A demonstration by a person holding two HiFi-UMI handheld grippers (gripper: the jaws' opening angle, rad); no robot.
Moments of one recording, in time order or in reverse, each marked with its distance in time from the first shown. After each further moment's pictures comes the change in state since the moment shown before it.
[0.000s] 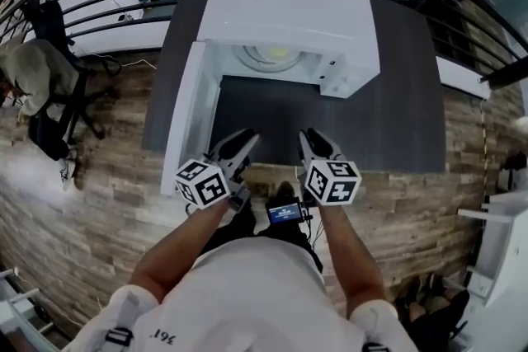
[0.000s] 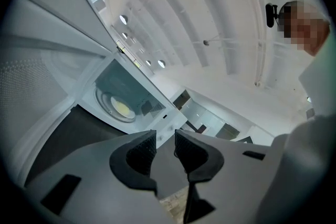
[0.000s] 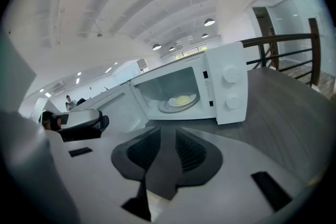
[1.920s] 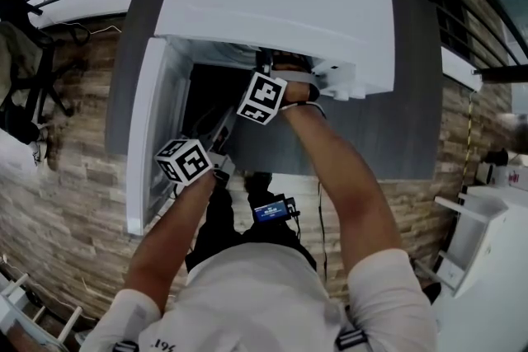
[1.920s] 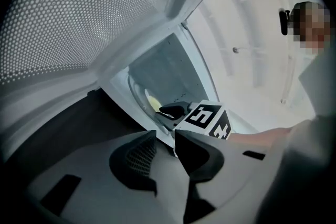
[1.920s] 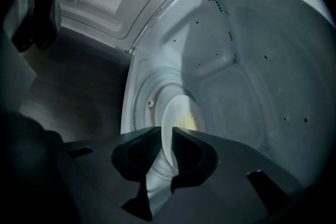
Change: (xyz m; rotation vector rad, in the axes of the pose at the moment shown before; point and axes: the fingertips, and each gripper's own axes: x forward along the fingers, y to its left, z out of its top) left arm 0.070 0.155 0.000 -0.200 -0.052 0.182; right arm 0.283 -0.020 0.054 -1.504 0.337 -0.165
